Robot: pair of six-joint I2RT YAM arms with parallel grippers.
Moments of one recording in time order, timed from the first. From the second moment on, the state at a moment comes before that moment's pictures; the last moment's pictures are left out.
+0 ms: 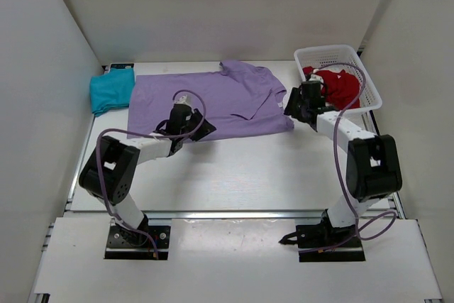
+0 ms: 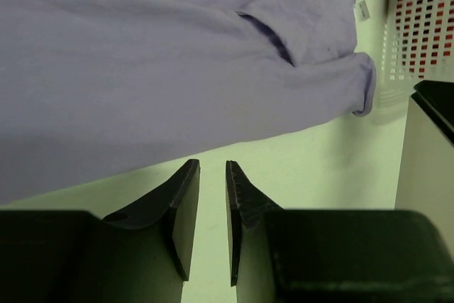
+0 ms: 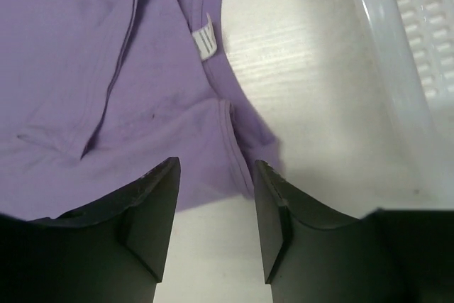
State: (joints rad) left arm -0.44 1.65 0.79 0.29 0.12 -0.85; right arm 0.17 1.66 1.07 -0.11 0.07 0.40
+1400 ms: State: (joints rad) left arm -0.52 1.55 0.68 0.32 0.15 -0.83; right arm 0.11 1.10 0.35 -0.06 0.00 0.70
